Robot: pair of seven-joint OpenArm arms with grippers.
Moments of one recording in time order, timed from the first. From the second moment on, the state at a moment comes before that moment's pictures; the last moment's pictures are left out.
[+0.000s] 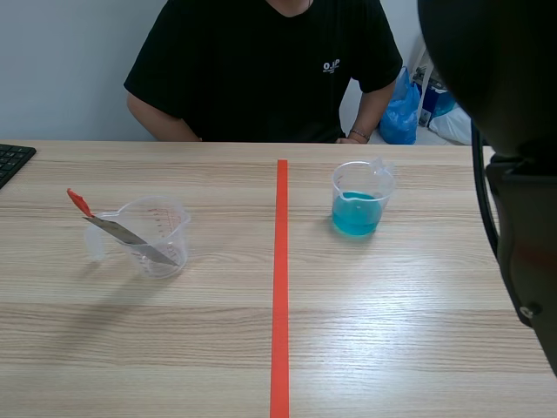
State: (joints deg) left arm 18.8 -7.5 -9.7 17.4 17.3 -8.9 -22.3; right arm 29.7 4.1 -29.7 115.2 28.8 19.7 -25.4
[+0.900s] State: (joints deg) left arm 18.8 -7.5 -9.7 17.4 17.3 -8.9 -22.3; right arm 4.8 33.9 -38.4 114.8 23.2 20.2 -3.9
